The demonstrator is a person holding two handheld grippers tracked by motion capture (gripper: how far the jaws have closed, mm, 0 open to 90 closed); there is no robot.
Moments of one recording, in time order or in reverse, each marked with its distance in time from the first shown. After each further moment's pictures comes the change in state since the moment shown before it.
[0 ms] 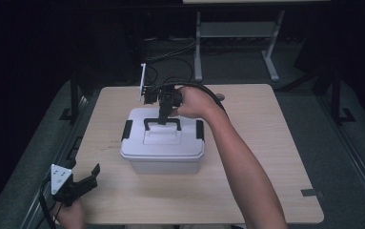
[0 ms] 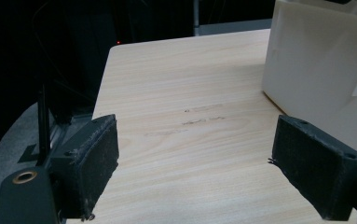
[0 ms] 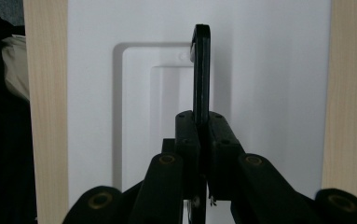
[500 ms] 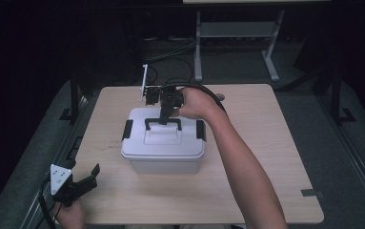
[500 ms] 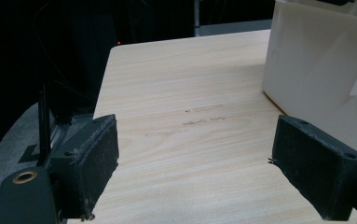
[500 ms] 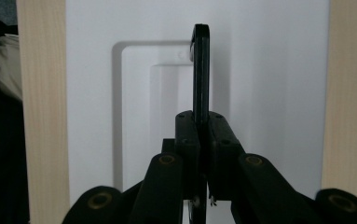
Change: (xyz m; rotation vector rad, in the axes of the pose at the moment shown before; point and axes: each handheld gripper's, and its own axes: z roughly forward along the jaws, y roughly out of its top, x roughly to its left) left arm 0.000 0.000 0.000 -0.001 0.003 0.003; right arm -0.001 -0.004 0.002 -0.010 -0.010 -0.002
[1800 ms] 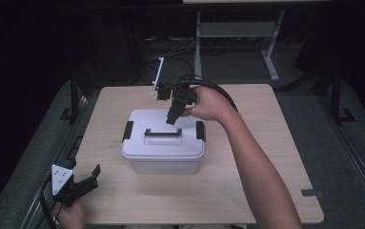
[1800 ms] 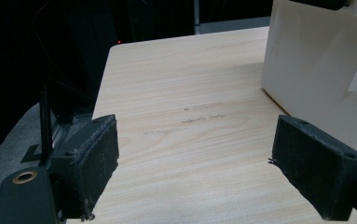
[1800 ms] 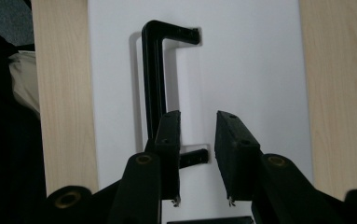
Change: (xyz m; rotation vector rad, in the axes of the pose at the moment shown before) left arm -0.003 0.000 0.000 0.003 0.004 0.009; right arm 0.010 -0.030 -0.027 -0.080 -0.020 0.067
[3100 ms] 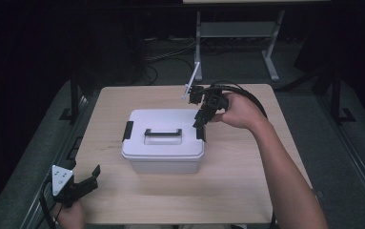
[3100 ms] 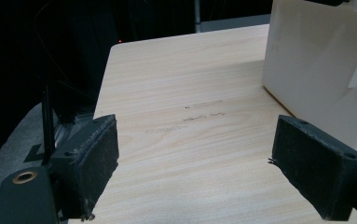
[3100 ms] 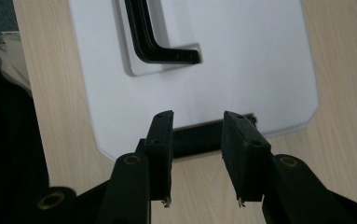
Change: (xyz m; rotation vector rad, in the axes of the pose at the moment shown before) left arm -0.001 0.000 -0.001 0.010 0.002 0.014; right arm 0.000 -0.076 -0.013 0.002 -0.032 0.122
